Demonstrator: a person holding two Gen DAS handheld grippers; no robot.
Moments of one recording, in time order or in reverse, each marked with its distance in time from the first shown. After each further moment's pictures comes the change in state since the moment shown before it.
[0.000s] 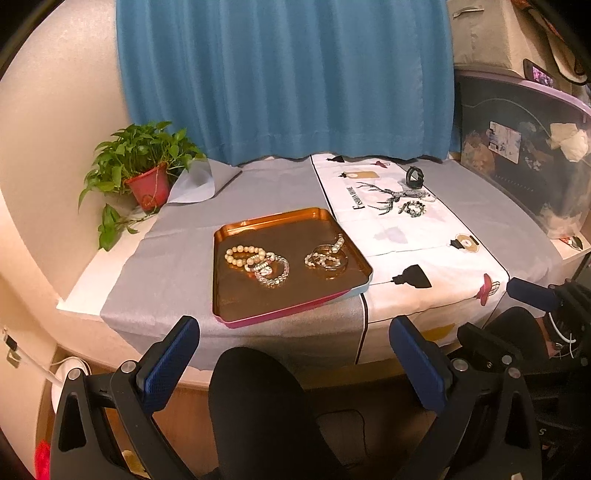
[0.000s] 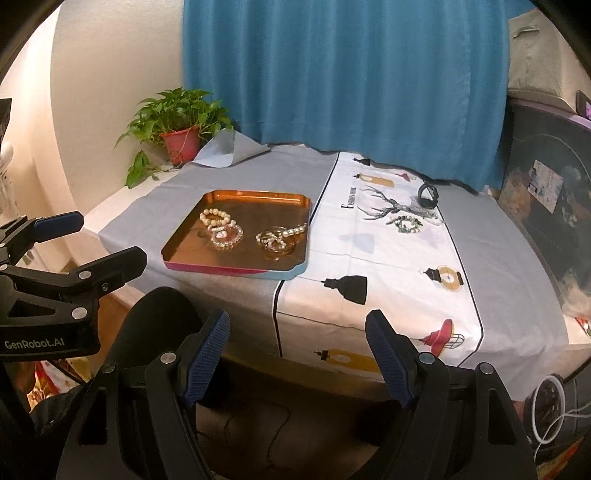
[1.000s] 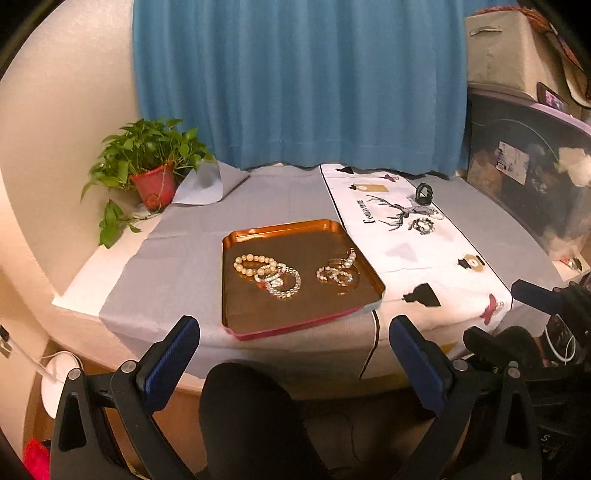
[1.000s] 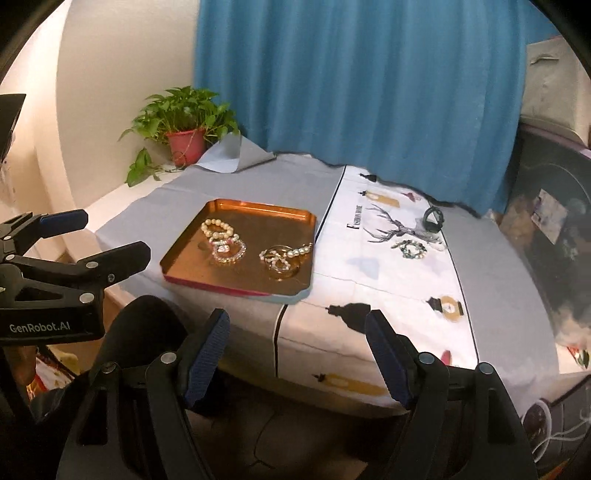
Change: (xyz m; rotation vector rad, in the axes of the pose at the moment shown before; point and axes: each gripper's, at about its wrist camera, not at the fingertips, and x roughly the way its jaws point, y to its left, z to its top) left arm 0.001 0.025 0.008 -0.050 -0.034 -0.010; right arm 0.000 0.018 0.018 -0.058 -0.033 -0.021
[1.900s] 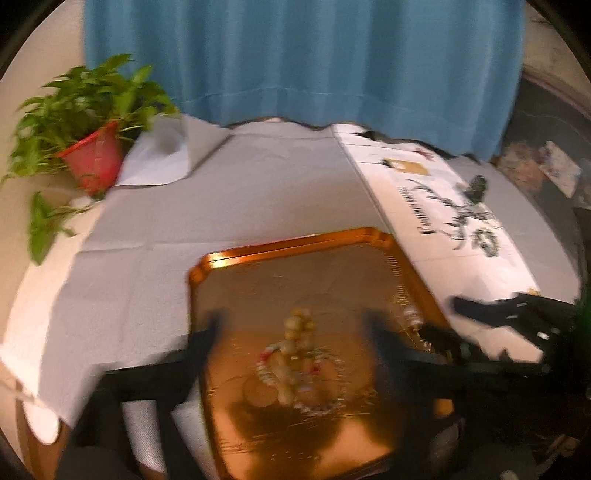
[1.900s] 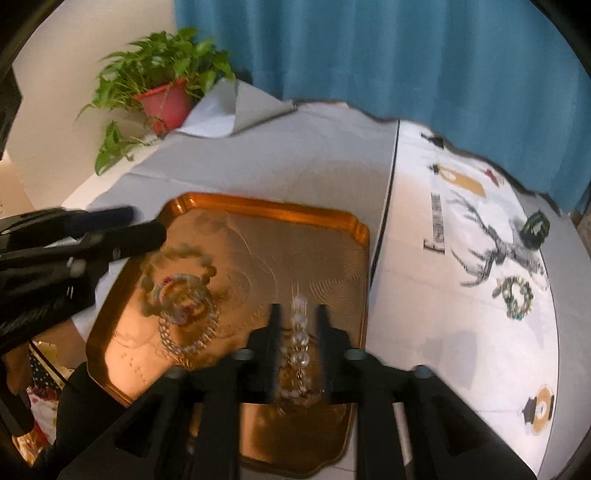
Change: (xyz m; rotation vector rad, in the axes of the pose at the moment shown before) left arm 0.229 0.061 0.092 -0.031 0.179 -0.062; right arm 0.266 -0.005 0.105 0.011 0.239 0.135
